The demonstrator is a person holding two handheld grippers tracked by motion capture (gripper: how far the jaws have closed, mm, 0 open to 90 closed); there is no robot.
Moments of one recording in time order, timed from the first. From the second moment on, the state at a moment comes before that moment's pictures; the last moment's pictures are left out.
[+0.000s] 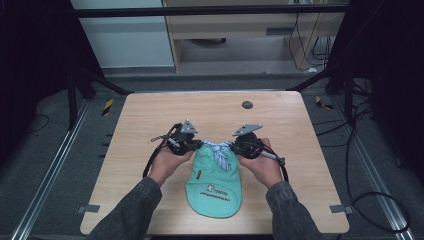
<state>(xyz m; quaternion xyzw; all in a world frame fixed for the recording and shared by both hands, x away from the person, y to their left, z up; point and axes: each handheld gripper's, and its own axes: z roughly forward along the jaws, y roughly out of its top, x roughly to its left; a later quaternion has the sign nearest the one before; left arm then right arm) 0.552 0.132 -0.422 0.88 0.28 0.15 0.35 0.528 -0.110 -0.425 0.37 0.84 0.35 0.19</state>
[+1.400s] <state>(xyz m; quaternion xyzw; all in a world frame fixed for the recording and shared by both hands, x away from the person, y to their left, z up) 0.565 0.144 -0.390 0.87 0.27 0.17 0.37 0.546 -0.100 -0.397 0.32 0.86 0.34 0.20</state>
